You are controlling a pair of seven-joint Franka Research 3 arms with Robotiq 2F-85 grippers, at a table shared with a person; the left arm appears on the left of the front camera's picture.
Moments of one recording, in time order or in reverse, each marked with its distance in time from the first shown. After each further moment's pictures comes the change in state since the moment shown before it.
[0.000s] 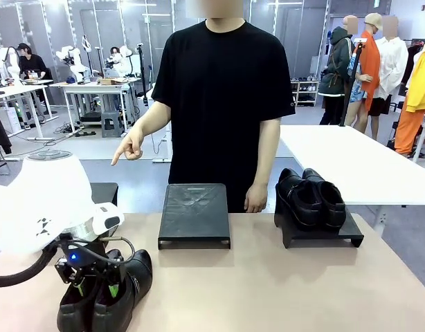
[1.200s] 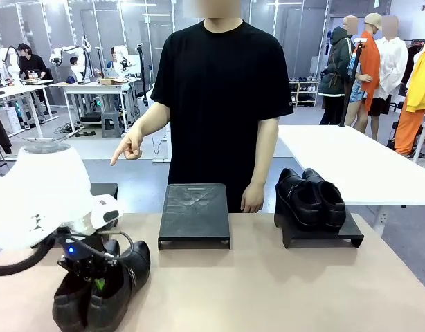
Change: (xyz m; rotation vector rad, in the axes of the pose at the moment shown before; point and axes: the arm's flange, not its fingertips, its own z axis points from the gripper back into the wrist) left arm -0.003 -0.002 0.028 0.040 -0.062 -0.015; right arm 0.000 0.000 0.000 0.000 0.000 0.000
